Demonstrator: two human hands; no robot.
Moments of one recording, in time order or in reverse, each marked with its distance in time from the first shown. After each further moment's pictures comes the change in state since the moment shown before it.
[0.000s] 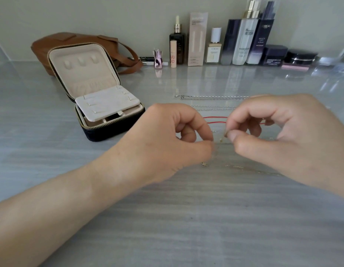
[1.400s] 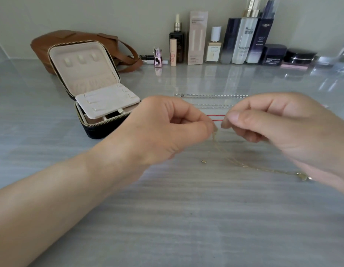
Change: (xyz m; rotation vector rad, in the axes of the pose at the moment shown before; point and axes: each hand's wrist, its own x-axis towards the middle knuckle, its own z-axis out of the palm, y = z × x) left_hand 0.002 0.004 -0.004 -0.211 0.019 -0.122; right_hand 0.006 0.007 0.002 0.509 -0.046 0.298
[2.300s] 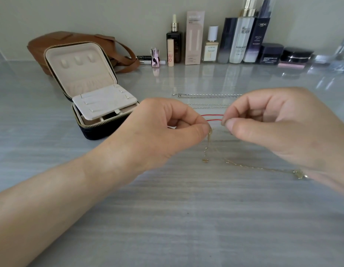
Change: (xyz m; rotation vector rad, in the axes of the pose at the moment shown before) left_hand 0.001 -0.004 0.001 0.090 0.036 0.043; right_hand -0.004 -0.005 0.002 -0.093 0.054 -0.065
